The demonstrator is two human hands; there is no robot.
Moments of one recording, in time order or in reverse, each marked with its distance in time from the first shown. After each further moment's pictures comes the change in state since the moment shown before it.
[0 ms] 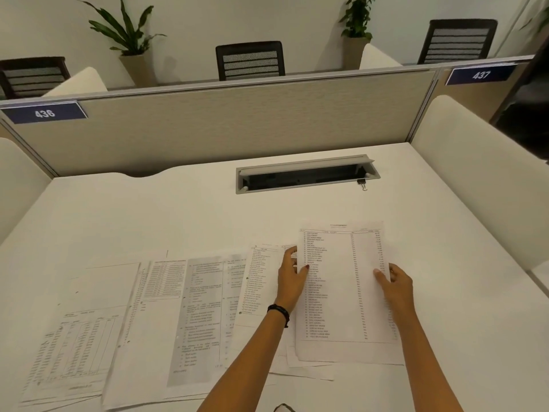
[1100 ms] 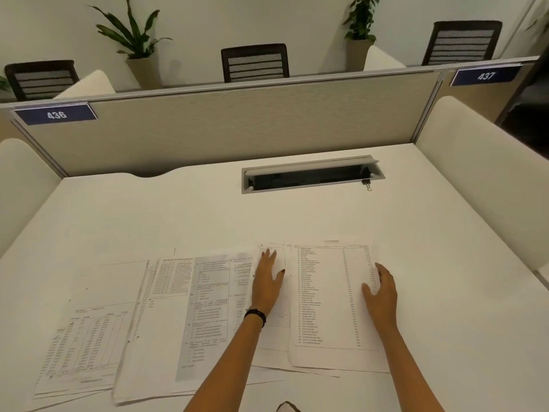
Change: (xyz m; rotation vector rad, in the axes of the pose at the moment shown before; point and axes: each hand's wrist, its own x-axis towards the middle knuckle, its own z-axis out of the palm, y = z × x) left_hand 0.002 -0.037 -0.061 0.460 0.061 0.120; right_hand -0.028 0.018 0.035 -0.216 0.054 -0.182
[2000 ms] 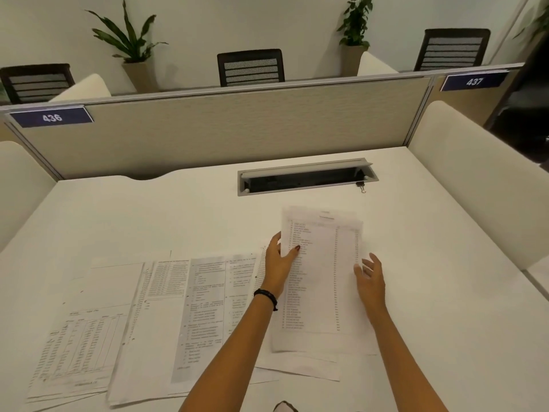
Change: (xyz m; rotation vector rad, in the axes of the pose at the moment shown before) left_hand 0.012 0.070 0.000 -0.647 -0.029 -0.099; right_hand 0.015 -0.023 0.006 0.294 -0.048 0.198
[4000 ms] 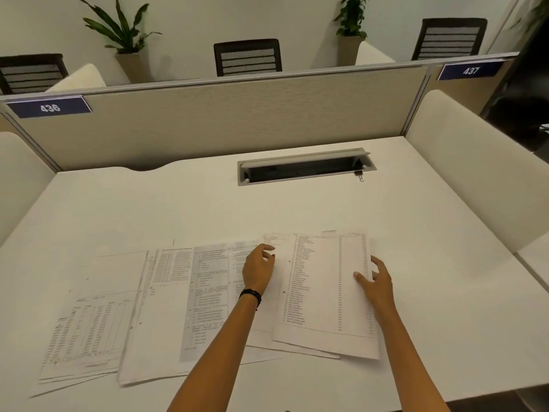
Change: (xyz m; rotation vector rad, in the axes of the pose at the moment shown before) left_hand -0.016 -0.031 -0.052 0.594 0.163 0.022; right_hand -0.039 0.001 -0.023 -0.035 -0.065 0.041
